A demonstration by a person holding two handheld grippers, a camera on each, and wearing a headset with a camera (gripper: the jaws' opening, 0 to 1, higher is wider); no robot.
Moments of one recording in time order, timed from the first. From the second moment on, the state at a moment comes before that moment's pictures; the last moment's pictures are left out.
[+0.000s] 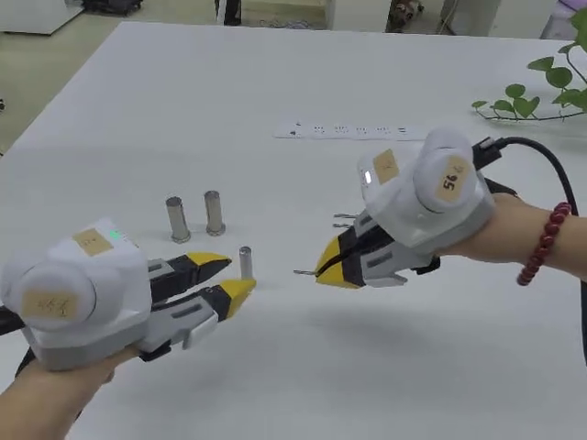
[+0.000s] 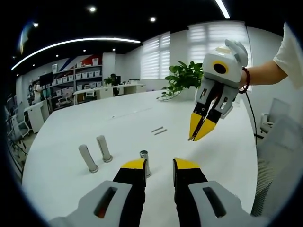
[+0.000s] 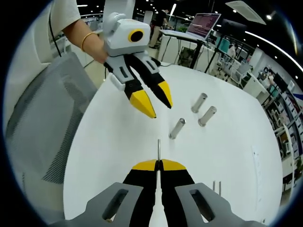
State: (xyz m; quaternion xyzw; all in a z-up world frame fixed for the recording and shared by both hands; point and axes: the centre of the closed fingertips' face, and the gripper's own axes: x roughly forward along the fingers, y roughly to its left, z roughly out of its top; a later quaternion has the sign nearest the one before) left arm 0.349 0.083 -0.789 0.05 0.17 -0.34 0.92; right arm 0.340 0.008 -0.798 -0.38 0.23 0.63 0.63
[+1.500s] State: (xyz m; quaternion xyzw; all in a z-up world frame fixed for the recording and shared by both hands) left arm 0.391 0.077 -0.835 0.08 0.19 -0.31 0.93; right arm 0.387 0.032 -0.828 -0.42 0.22 0.60 0.65
